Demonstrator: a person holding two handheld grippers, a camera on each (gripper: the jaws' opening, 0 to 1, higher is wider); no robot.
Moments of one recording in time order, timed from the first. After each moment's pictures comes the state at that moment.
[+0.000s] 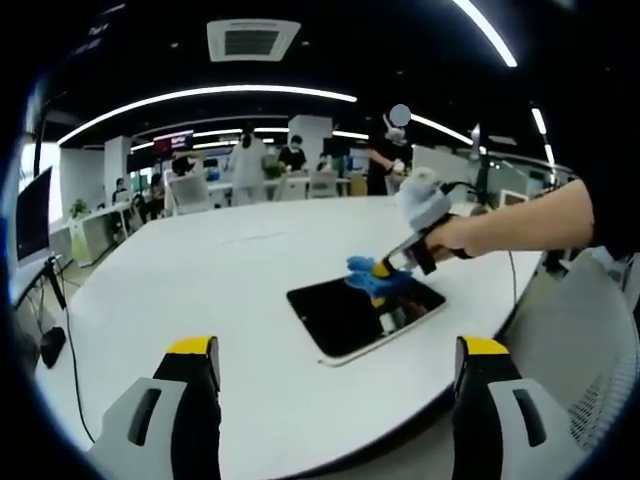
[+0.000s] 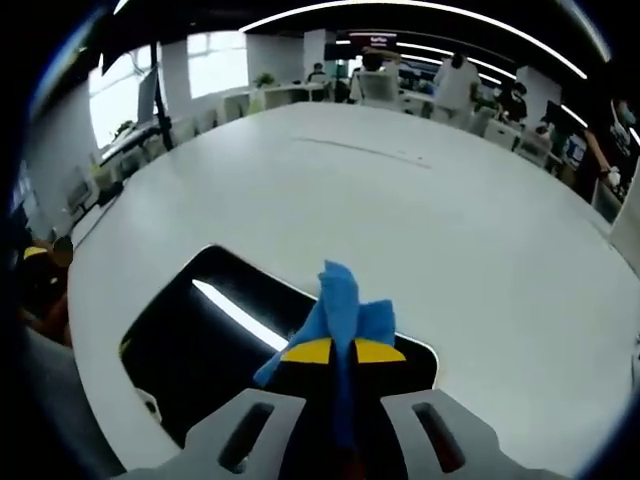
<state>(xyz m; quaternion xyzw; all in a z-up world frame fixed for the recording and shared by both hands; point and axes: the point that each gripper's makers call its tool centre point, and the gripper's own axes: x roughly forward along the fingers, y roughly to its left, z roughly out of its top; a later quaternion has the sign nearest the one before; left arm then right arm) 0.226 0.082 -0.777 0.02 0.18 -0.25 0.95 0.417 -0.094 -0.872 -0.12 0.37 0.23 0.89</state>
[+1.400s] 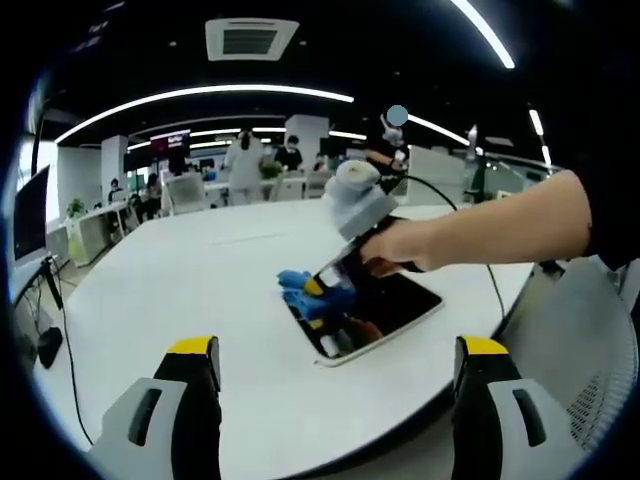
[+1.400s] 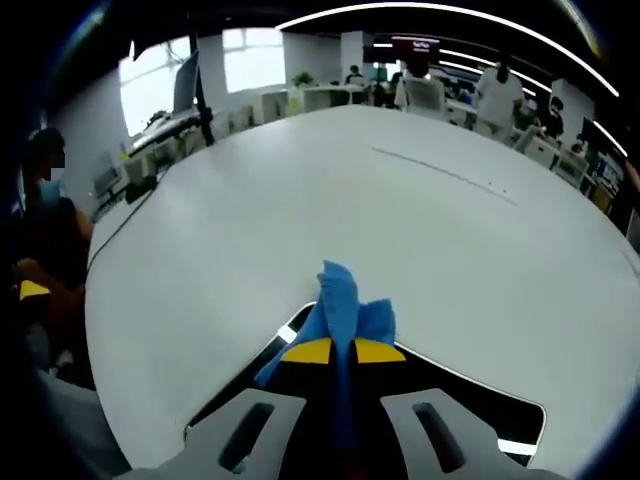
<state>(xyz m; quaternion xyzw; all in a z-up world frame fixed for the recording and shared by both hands) 0.225 0.080 -0.775 0.02 0.17 -0.26 0.95 0.413 0.027 -0.870 -0.13 0.36 0.30 0.87</state>
